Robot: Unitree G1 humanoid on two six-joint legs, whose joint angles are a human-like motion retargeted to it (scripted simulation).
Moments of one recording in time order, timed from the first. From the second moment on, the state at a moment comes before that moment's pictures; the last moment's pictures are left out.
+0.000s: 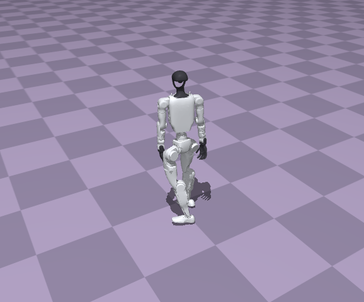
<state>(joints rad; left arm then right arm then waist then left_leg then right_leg) -0.01 0.05 0.15 1.53 0.17 0.10 -0.18 -0.07 -0.12 0.02 1.54 -0.52 0.10 0.20 -0.43 0.03 -0.03 0.18 0.05 1.00 0.04 -0.35 -0.10 -0.23 0.04 0.30 0.06 0.30 0.23</state>
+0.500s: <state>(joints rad) 0.01 0.06 0.13 1.52 0.18 0.10 -0.18 -0.07 -0.14 -0.01 1.48 -0.49 0.07 0.22 -0.28 0.03 -0.05 0.12 0.07 0.79 0.04 -0.25 -0.05 -0.15 0.00 0.18 0.08 0.19 0.11</state>
